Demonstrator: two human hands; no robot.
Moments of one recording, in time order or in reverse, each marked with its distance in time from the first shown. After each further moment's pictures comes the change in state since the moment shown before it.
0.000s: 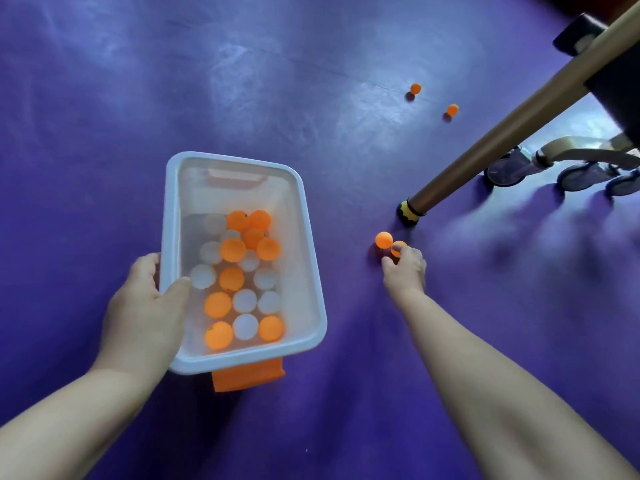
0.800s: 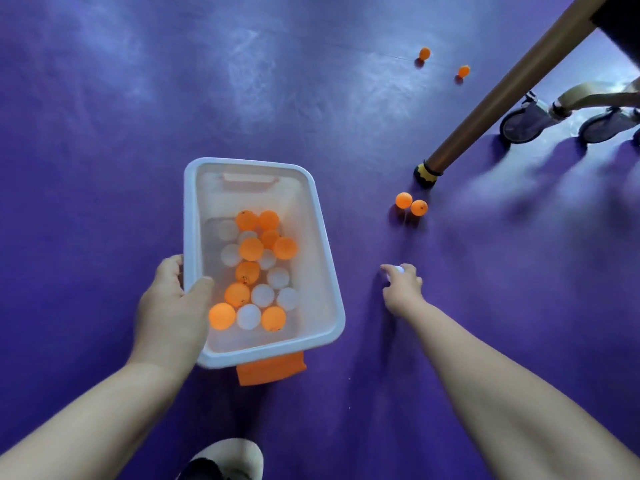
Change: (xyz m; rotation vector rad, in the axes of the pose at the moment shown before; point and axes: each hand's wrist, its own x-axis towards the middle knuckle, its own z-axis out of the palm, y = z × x) left_hand -0.045 -0.039 -0.054 0.044 -0.027 0.020; right_hand -0.124 0.023 0.026 -0.177 -0.336 0.012
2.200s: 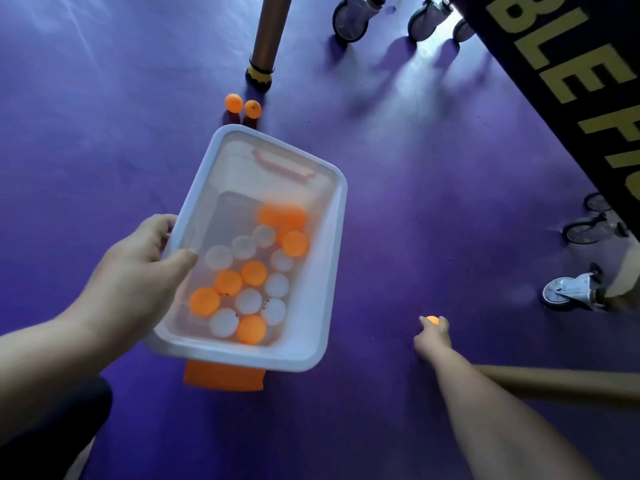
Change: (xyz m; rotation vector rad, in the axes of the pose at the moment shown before) left_hand -0.155 0.007 0.118 0.161 -0.539 0.294; right_hand -0.214 0.367 0.004 0.114 0.028 0.784
